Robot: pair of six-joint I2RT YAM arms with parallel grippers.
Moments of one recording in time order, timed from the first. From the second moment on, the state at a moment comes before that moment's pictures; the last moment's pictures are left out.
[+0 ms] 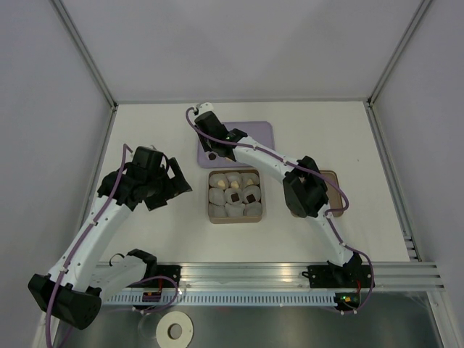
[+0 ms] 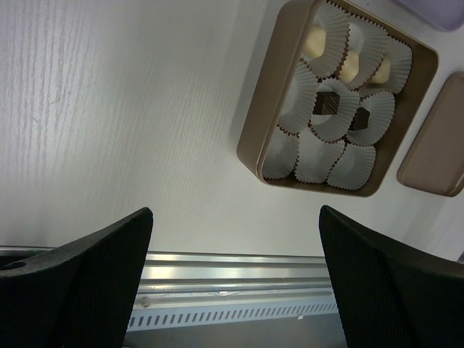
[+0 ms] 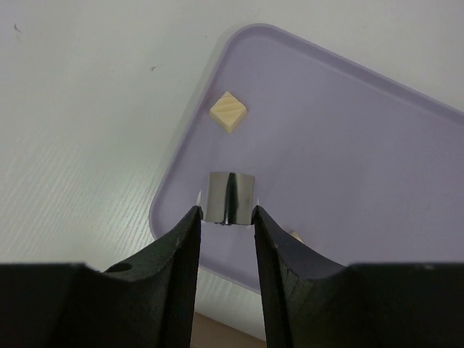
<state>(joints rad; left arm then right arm) -0.37 1.00 1.05 -1.04 -0.03 -0.80 0.82 2.33 2.09 -0.40 0.35 0.19</state>
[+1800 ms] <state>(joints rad) -0.37 0.96 1.02 -1.04 -0.04 -0.80 1.04 1.70 1.55 -0.45 0.43 0.32</state>
